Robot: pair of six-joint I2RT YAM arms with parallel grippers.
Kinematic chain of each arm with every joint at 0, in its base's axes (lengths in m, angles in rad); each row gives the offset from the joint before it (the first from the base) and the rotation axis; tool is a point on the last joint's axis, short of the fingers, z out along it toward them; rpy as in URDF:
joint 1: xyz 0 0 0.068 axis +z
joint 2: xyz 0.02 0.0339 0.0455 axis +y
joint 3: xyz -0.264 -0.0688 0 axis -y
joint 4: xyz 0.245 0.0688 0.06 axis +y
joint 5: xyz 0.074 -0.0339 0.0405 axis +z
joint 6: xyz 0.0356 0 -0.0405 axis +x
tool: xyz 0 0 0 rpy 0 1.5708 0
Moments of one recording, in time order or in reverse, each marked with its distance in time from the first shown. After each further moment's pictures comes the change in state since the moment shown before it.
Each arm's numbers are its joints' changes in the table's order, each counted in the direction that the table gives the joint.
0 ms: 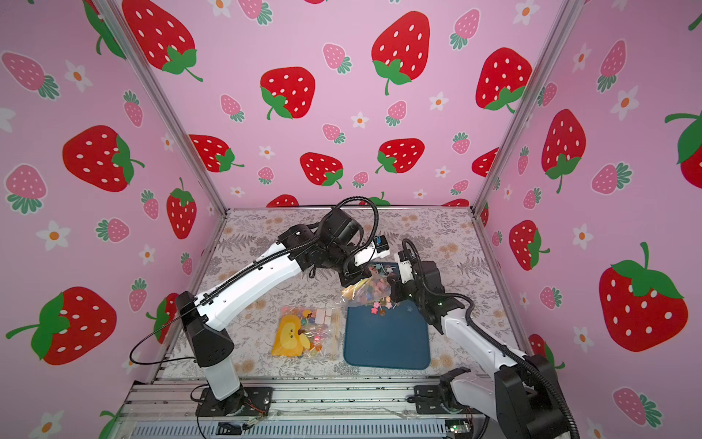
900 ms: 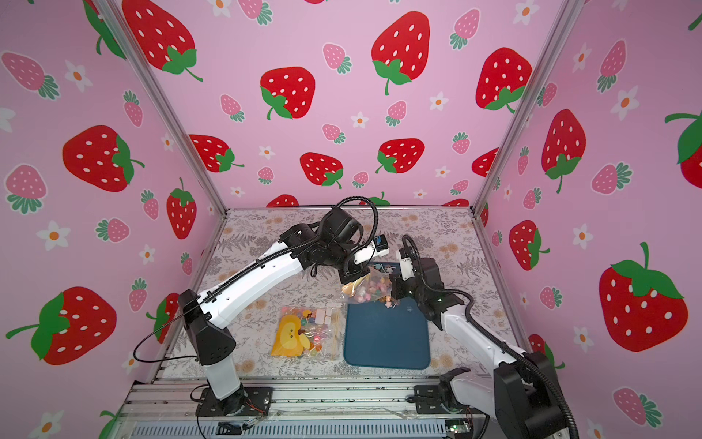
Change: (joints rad) left arm 0.013 0.002 -0.022 -0.028 0.057 0.064; right arm -0.004 -0.002 0.042 0.061 -0.042 0.017
